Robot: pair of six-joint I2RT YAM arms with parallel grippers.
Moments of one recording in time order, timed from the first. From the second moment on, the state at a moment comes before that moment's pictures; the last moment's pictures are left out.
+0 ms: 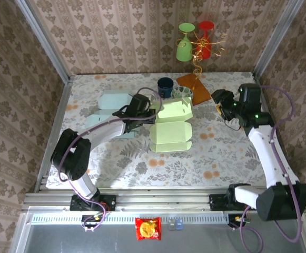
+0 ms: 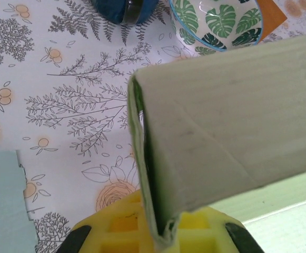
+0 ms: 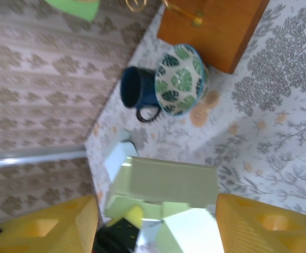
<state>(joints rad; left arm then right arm) -0.66 1.68 1.14 -0.20 0.07 -0.44 -0.01 1.21 1.12 -0.56 -0.37 0.98</state>
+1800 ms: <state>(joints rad) -0.48 1.89 1.40 -0.30 0.79 -0.58 0.06 1.59 1.41 -0.58 -0.74 0.44</state>
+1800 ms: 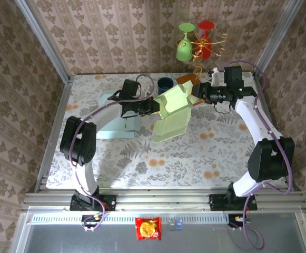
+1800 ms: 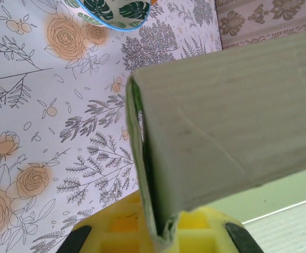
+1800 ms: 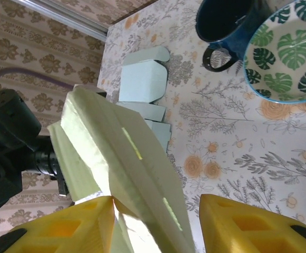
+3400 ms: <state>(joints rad) -0.52 1.89 1.43 -0.42 0.68 -0.52 0.21 1.61 1.52 -0.79 -0.49 0.33</state>
